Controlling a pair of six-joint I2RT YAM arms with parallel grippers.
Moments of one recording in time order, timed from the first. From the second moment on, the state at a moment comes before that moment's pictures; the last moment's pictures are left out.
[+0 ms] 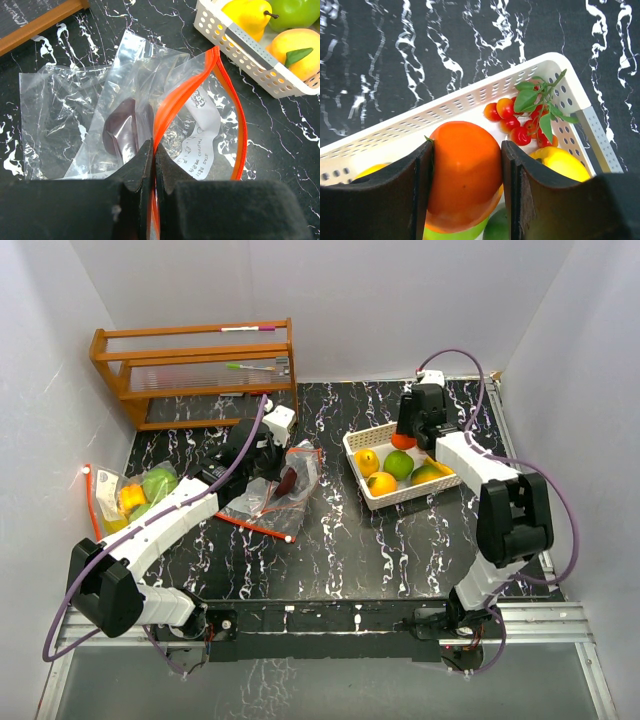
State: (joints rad) left arm -0.60 1.32 1.06 -0.34 -0.06 -0.04; right arm 0.21 1.73 1.24 -0.13 0.27 0.19
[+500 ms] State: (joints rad) left arm -0.60 1.33 1.06 -0.34 -0.06 -0.05; right arm 0.26 1.38 1.12 -0.09 -0.05 0.29
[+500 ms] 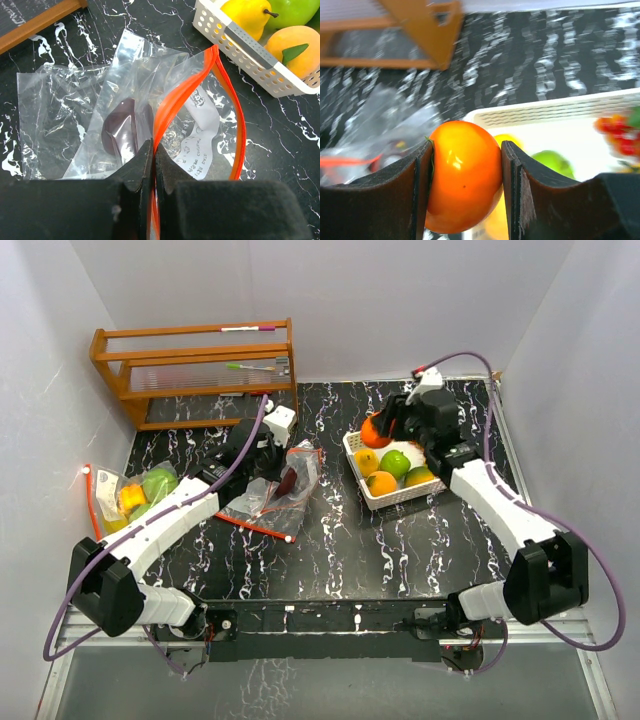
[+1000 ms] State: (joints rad) left arm -0.60 1.34 1.06 -0.34 -0.03 -0.05; right arm 0.71 1.35 1.00 0.10 -0.11 0.44
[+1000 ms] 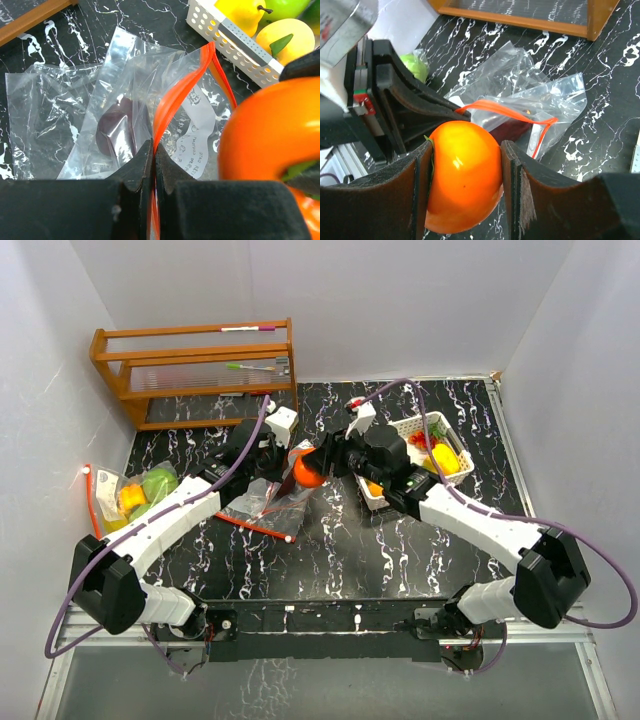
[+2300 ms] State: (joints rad) left arm -0.60 1.34 1.06 -0.33 -0.01 -0.06; right arm 0.86 1.43 0.96 0.12 0.51 0.61
